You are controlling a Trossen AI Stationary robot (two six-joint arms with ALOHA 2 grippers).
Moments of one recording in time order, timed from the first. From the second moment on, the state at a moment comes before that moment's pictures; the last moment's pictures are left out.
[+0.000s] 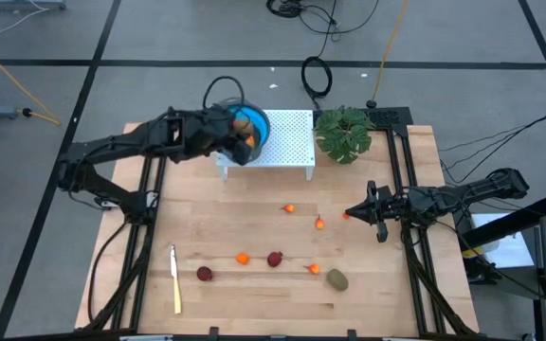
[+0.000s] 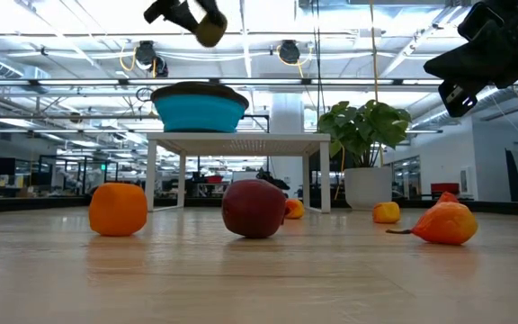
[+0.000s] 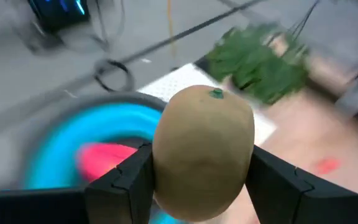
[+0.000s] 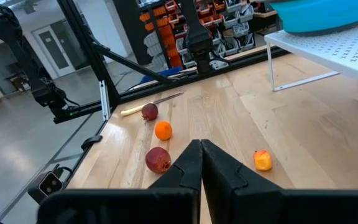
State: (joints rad) left arm 0.18 1.39 1.55 -0.81 -0.49 -0.42; right arm 0.25 0.32 0.14 0.08 0.18 0.35
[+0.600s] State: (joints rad) left arm 0.28 1.39 1.55 -0.99 -0.51 0.50; right arm 0.25 0.32 0.14 0.08 0.18 0.35
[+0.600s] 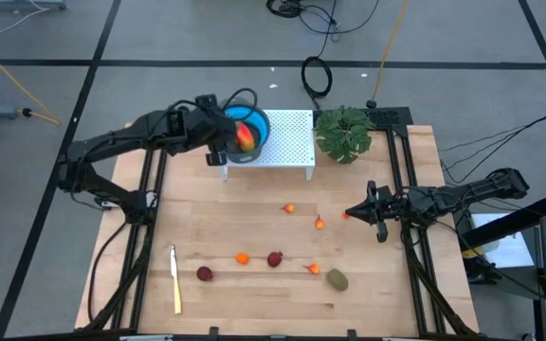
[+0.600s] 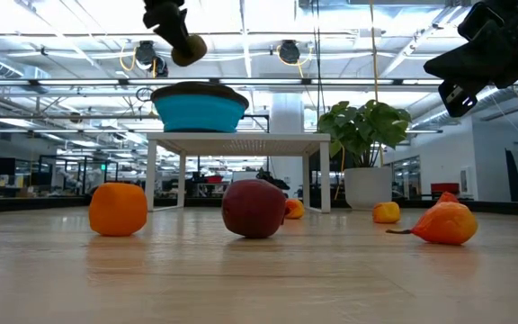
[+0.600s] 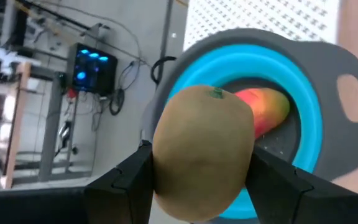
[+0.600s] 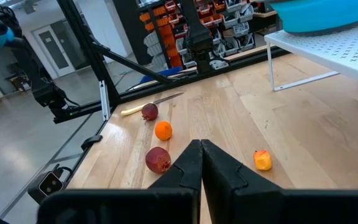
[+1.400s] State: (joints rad) left arm 0.37 1.54 1.55 -1.02 -0.47 0.77; right arm 0.25 0.32 0.14 0.08 0.18 0.35
